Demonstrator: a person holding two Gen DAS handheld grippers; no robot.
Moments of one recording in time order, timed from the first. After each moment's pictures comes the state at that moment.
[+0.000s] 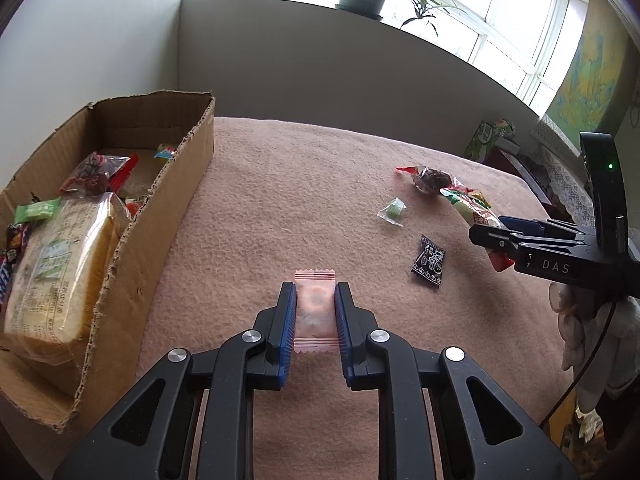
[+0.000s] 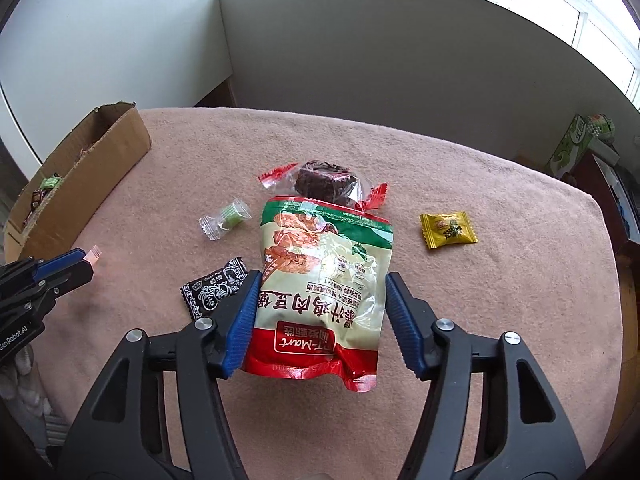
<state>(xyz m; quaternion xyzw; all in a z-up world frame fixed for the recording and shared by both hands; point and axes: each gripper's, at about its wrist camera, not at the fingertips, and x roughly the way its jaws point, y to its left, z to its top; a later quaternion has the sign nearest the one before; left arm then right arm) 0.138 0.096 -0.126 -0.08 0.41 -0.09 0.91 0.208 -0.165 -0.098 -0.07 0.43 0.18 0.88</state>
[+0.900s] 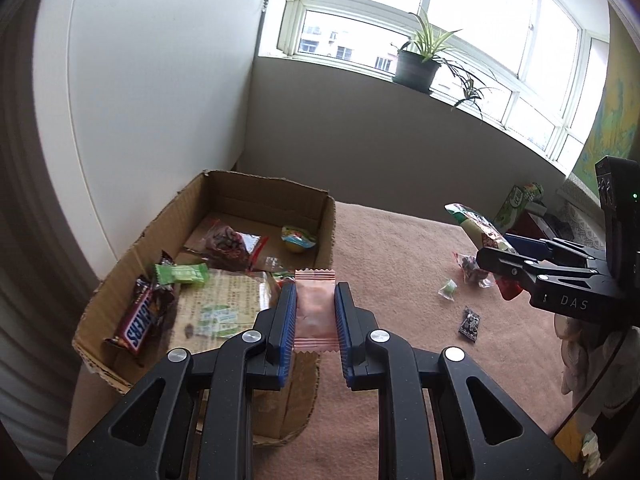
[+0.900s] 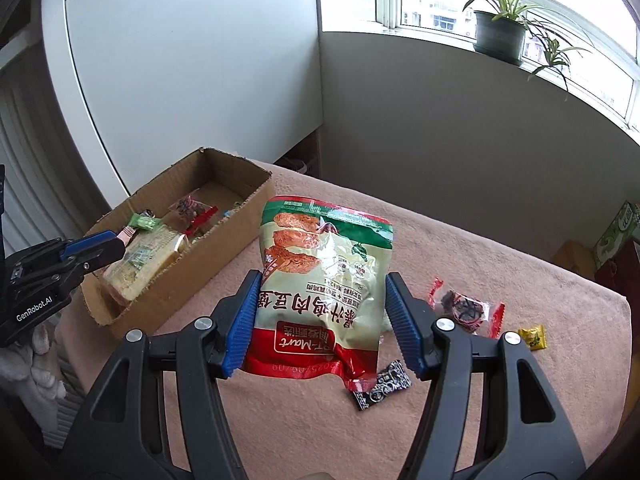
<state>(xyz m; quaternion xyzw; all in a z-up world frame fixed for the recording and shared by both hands) 0.113 0.184 -0.066 -0.10 0.33 0.00 0.94 0.196 -0.043 -0.028 -0.09 0.36 0.30 0.88</state>
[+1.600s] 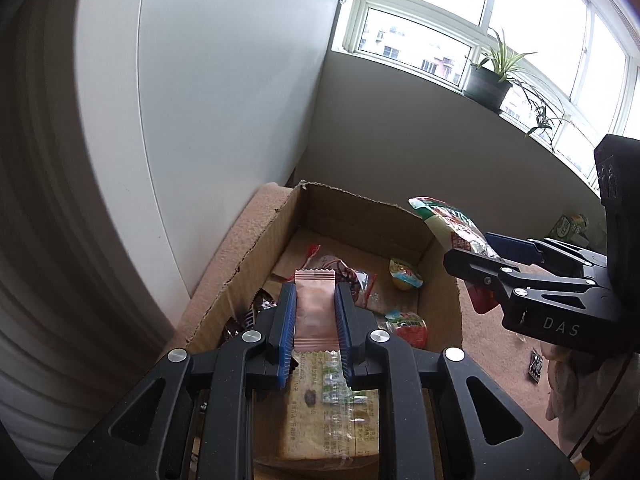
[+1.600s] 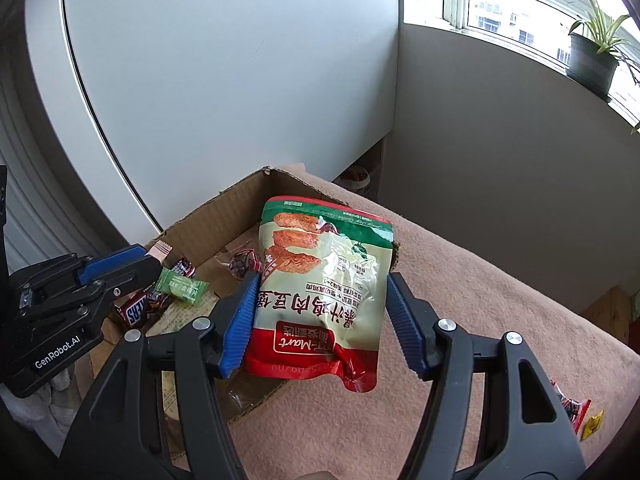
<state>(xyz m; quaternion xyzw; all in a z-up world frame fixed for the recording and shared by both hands) 0.150 0.264 -0.079 -0.14 0.35 0.07 0.93 0.238 0.104 -0.046 -0.12 0.37 0.36 0.85</state>
